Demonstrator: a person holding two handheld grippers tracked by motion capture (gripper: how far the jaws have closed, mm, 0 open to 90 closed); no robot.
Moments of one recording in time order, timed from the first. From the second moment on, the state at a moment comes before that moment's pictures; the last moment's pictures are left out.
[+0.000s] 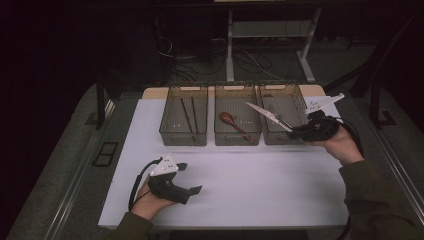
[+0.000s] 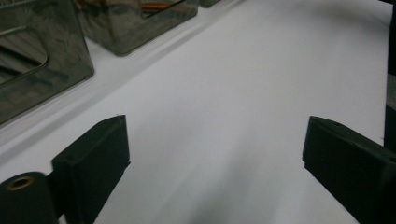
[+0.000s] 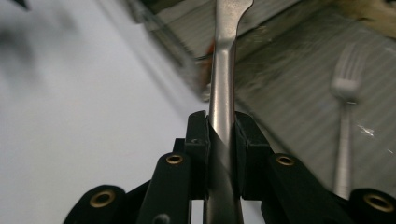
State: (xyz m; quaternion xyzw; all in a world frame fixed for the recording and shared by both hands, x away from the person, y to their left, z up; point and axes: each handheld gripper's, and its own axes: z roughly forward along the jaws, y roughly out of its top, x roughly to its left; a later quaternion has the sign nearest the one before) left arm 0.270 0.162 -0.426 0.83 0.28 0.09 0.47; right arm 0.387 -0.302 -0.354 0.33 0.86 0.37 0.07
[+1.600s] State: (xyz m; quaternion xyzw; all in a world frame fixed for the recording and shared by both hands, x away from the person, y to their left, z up) left arm 0.272 0.159 -0.439 0.84 0.26 0.09 0.46; right arm 0.438 -0.310 -0.368 0.46 0.79 0.38 0.13
